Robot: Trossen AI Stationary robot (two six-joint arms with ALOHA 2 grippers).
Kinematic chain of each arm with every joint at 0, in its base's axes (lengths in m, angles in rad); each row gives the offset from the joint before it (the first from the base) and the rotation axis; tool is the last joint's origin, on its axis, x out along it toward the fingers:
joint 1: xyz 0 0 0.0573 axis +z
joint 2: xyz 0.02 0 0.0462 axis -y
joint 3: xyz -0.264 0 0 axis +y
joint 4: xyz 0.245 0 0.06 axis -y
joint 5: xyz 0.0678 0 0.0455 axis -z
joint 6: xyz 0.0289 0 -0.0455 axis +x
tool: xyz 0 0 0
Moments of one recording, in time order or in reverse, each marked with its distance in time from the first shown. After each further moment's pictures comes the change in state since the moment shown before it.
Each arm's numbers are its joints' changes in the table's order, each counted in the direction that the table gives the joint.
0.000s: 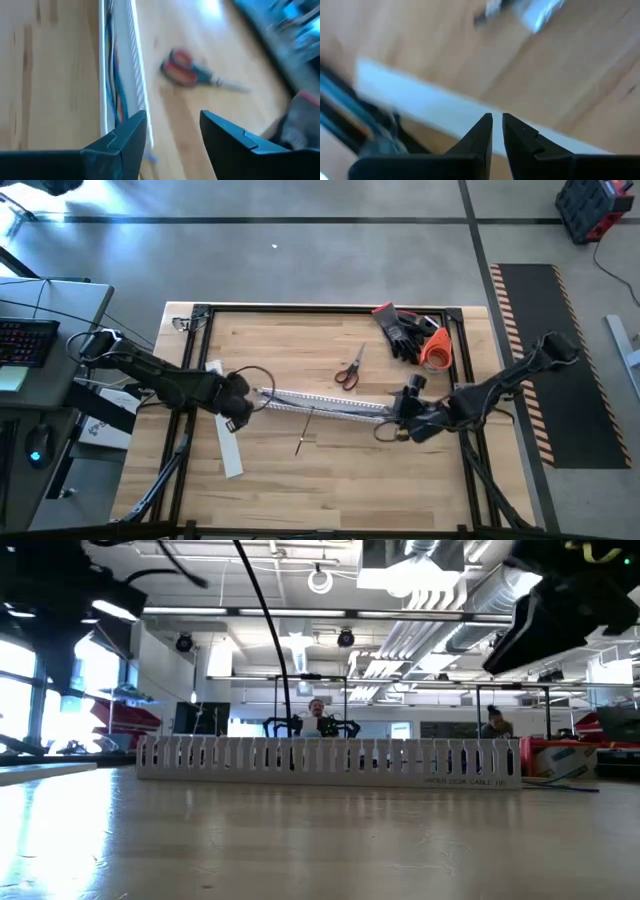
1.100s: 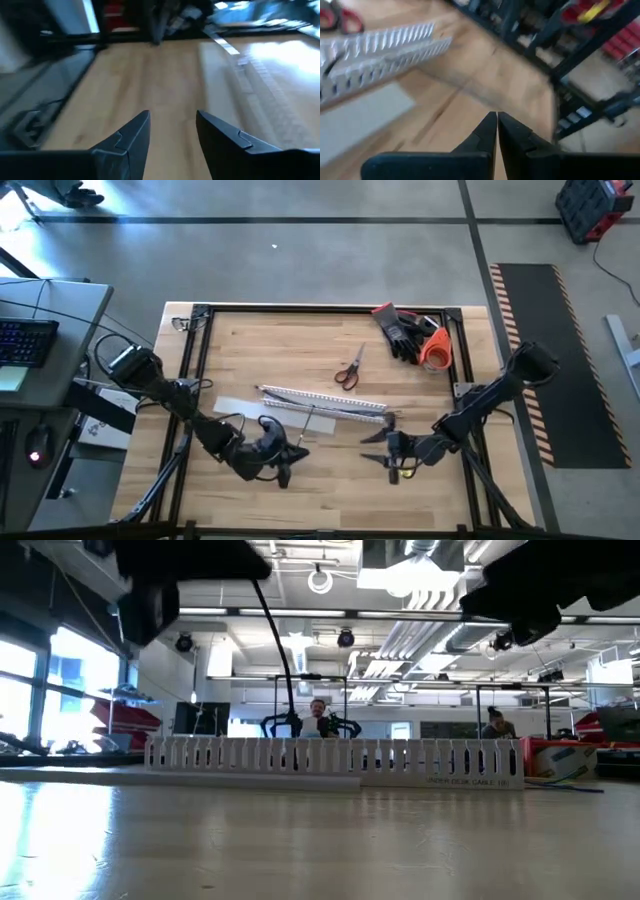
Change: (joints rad) left arm -0.317 -0.376 0.031 1.569 -0.500 0.100; right arm 0.141 -0.320 0.135 1.125 -0.212 -0.158
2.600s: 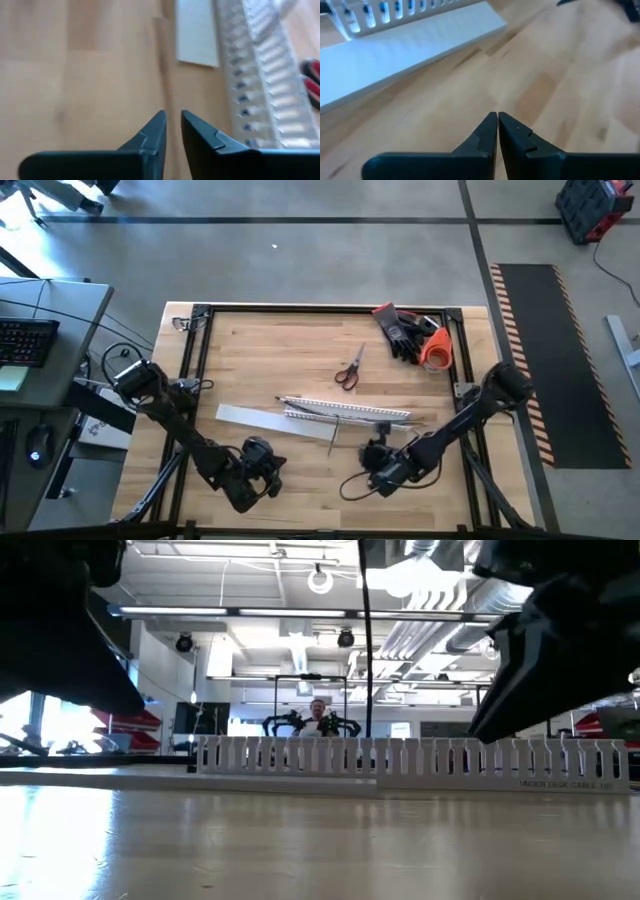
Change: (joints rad) left arm -0.140 -0.142 -0.089 -0.582 -0.070 -0.525; right arm -0.008 -0.294 -0.464 -0.994 0.074 0.285
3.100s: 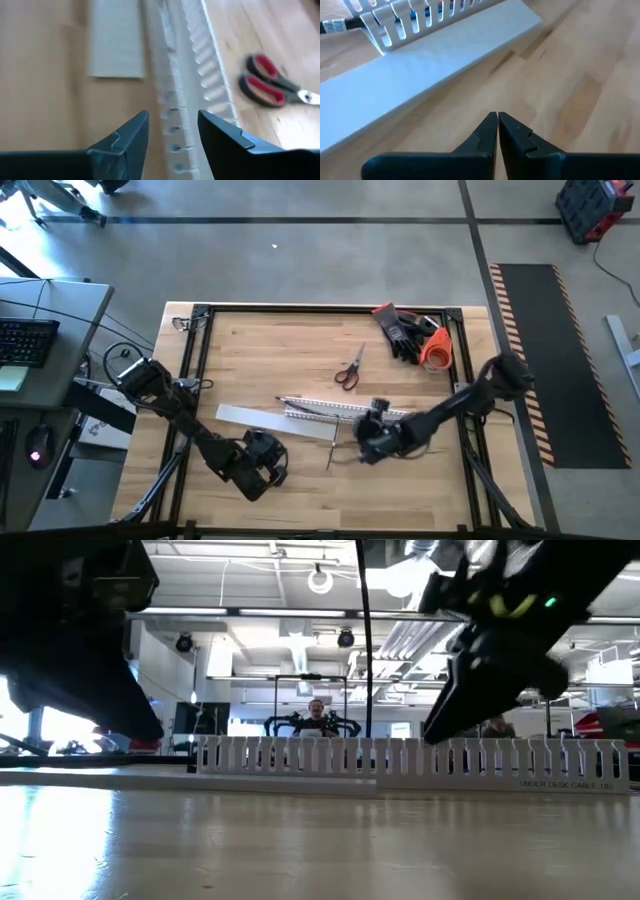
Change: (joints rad) left arm 0.072 0.000 0.002 -0.085 0.056 0.060; right arm -0.196 0.046 0.042 -0.001 -0.039 -0.075
